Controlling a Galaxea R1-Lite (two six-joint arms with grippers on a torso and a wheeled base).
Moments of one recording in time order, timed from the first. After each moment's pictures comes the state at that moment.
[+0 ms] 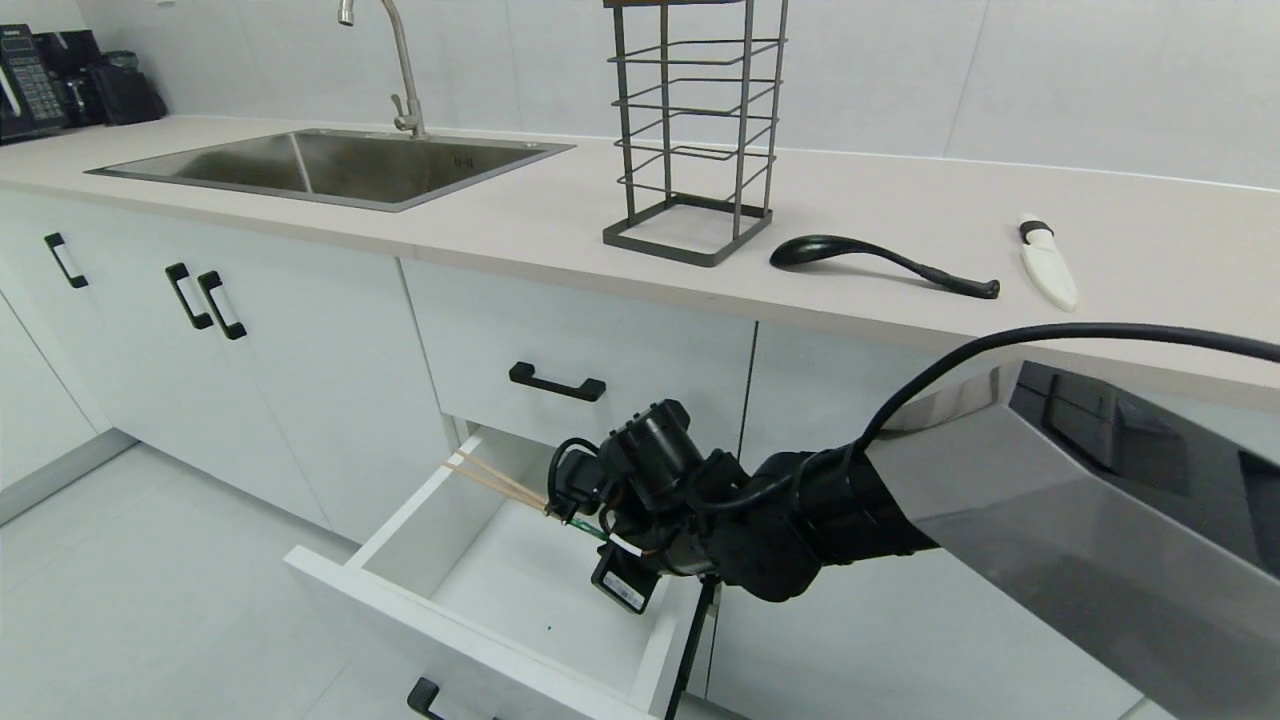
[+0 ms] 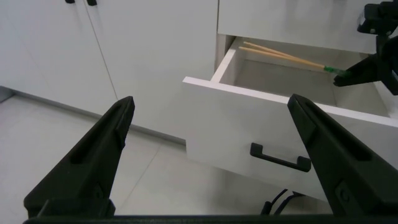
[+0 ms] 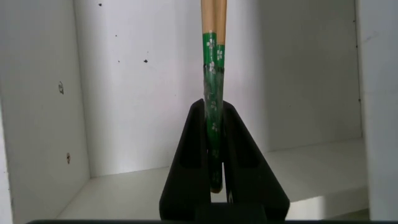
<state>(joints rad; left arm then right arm) 0.00 0.00 0.00 0.00 -0.03 0.02 0.87 2.37 -1.43 -0.08 -0.02 -0.32</state>
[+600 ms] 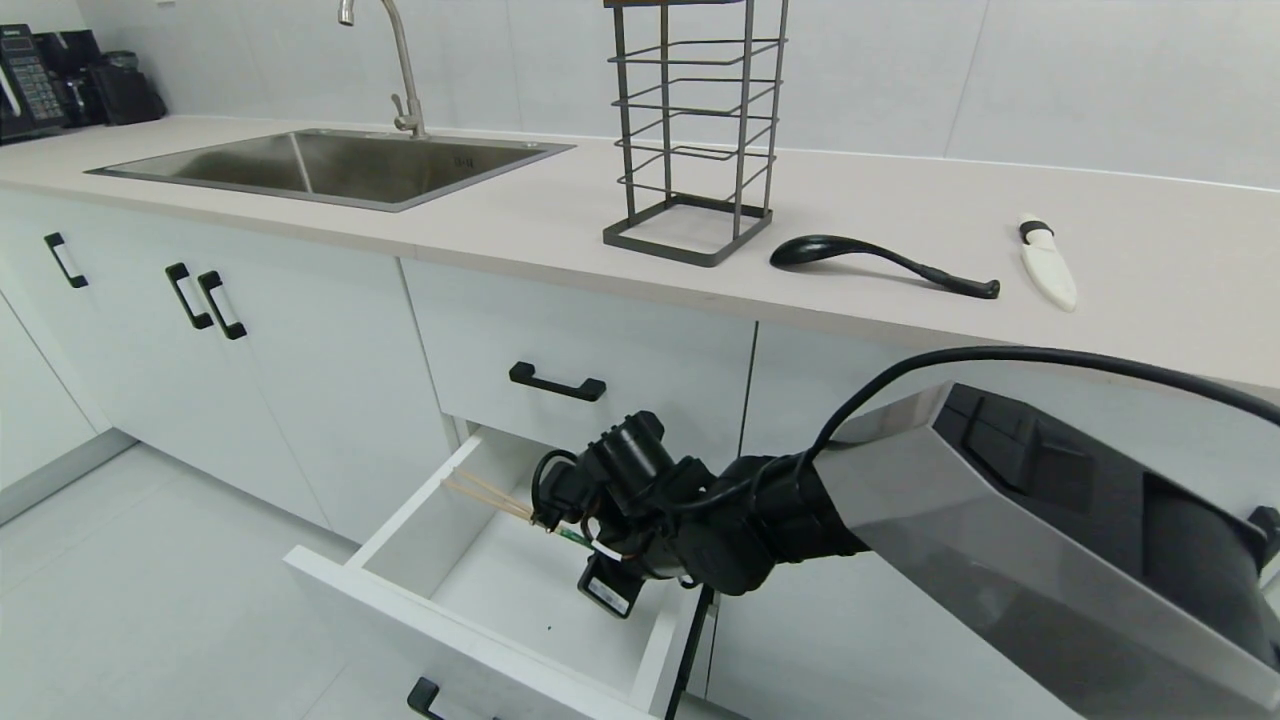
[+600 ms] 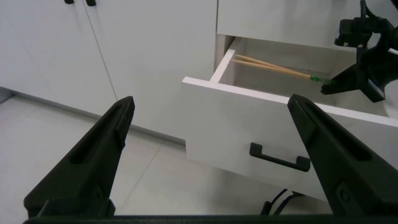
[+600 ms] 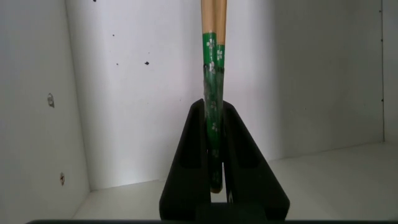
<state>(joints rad) 0.00 0.00 0.00 0.00 -0.03 0.02 0.87 2.47 -1.57 -0.01 -0.03 -0.32</state>
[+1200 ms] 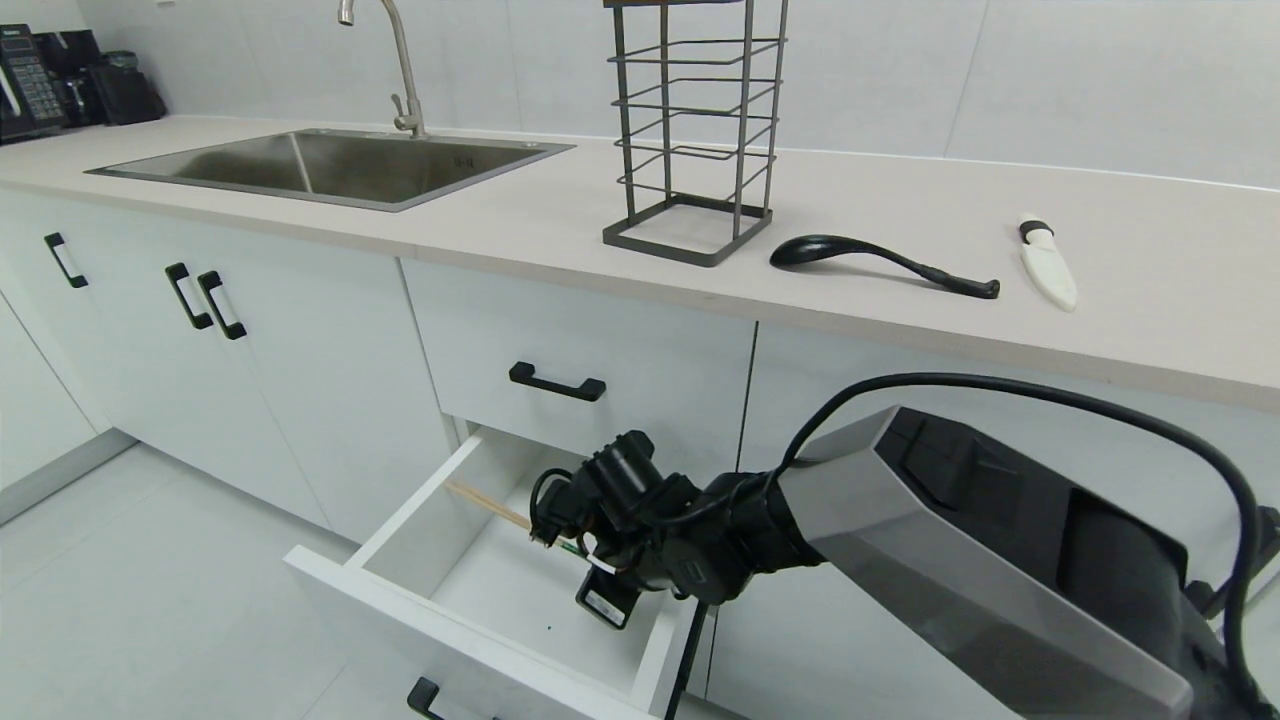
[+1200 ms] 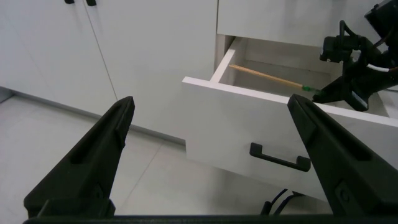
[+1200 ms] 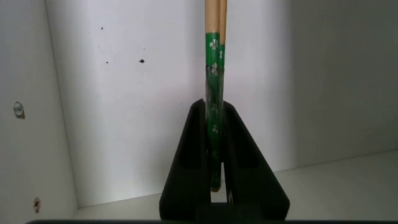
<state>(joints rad) 0.00 0.00 0.00 0.00 -0.03 0.02 0.87 2.56 -1.62 0.00 -0.02 -0.32</state>
